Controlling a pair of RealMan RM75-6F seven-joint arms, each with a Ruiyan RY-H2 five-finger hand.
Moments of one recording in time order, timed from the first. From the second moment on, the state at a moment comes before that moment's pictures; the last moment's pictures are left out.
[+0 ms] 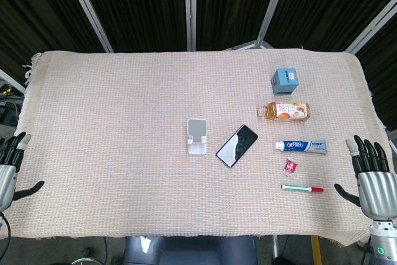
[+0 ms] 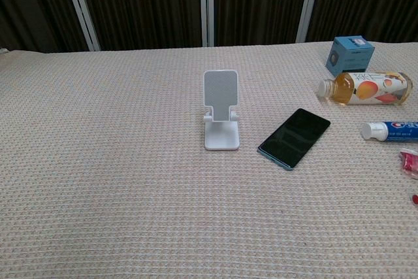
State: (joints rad) left arm -0.08 -1.11 -0.04 -1.62 1.52 1.51 0.06; right arm 0.06 -1.15 0.09 -1.59 -1.56 1.60 -0.12
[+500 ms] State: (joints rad) left arm -0.09 -1.12 -0.04 -1.62 1.51 1.51 0.08; right arm 0.13 -1.15 0.06 -1.58 -1.61 1.47 -0.04
